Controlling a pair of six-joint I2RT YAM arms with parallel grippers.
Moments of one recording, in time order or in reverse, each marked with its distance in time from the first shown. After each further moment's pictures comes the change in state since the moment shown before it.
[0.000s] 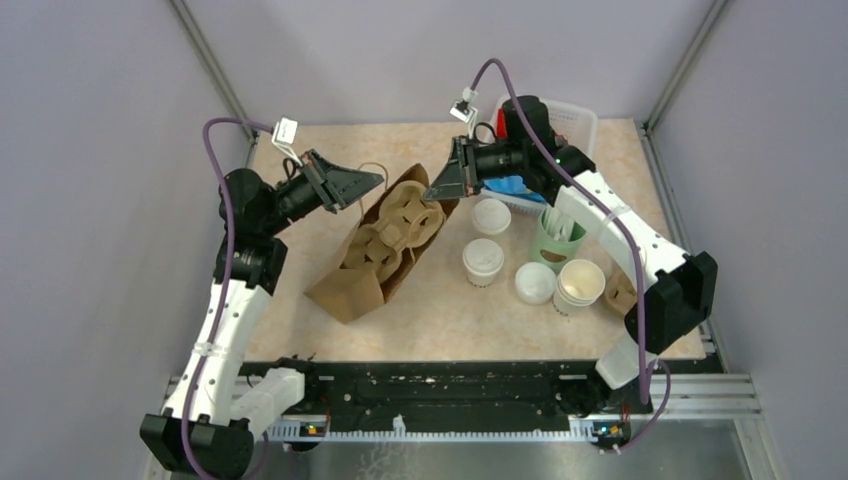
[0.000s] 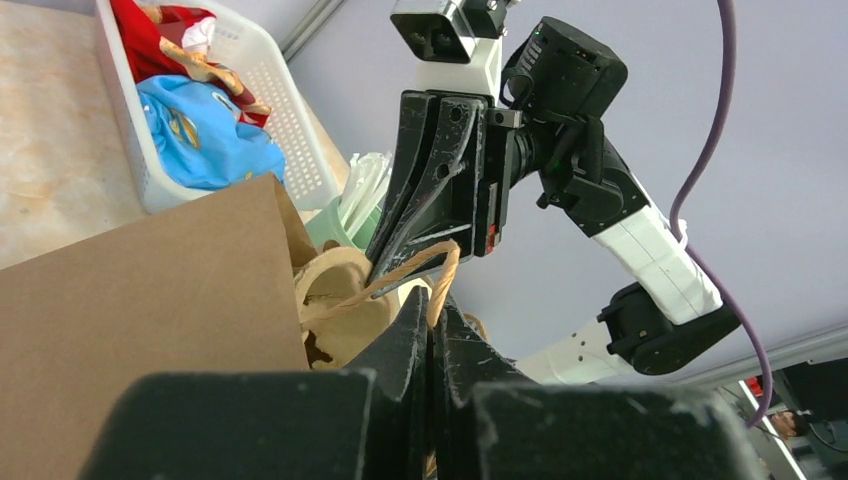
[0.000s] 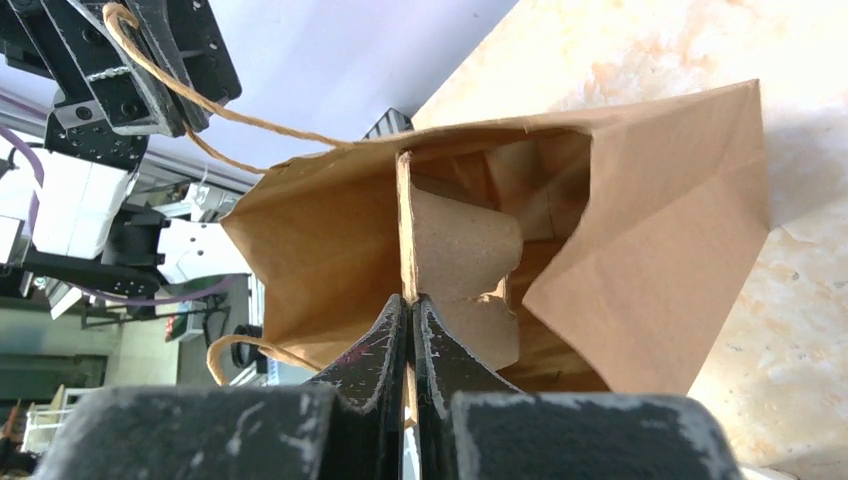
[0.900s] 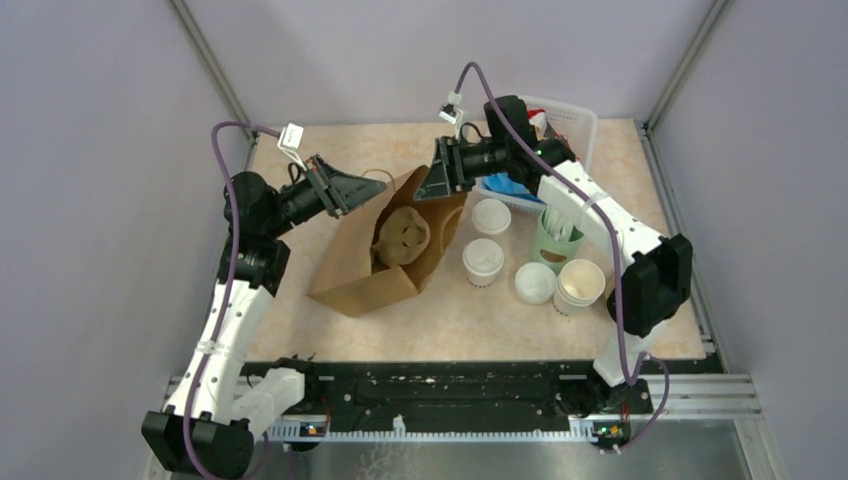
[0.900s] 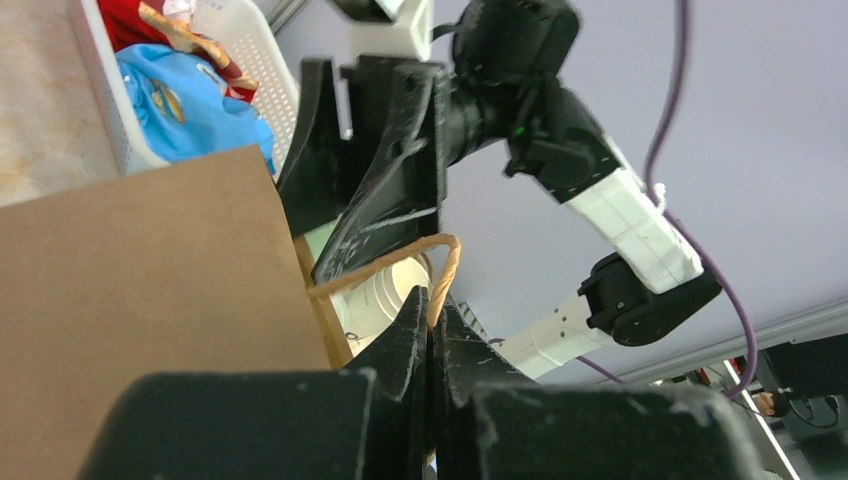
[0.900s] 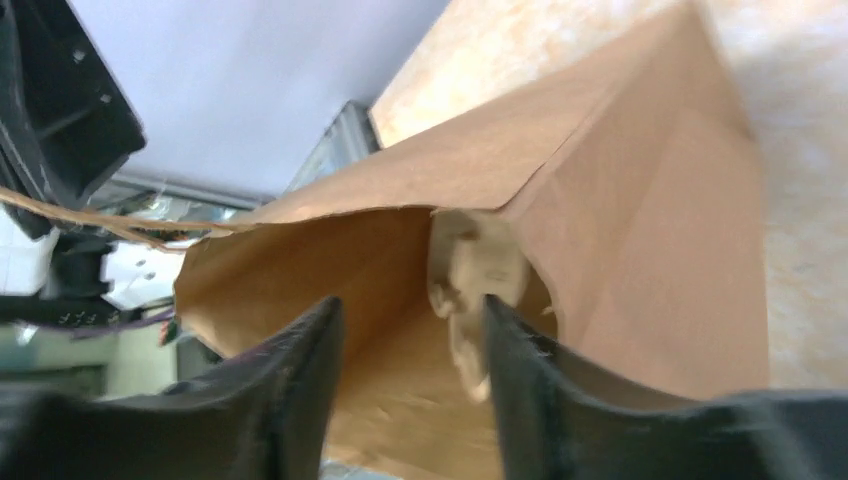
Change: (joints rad) left arm 0.001 0.003 -0.044 0.047 0.055 -0.029; right arm 0.016 0.115 0.044 -0.020 0.026 -0.030
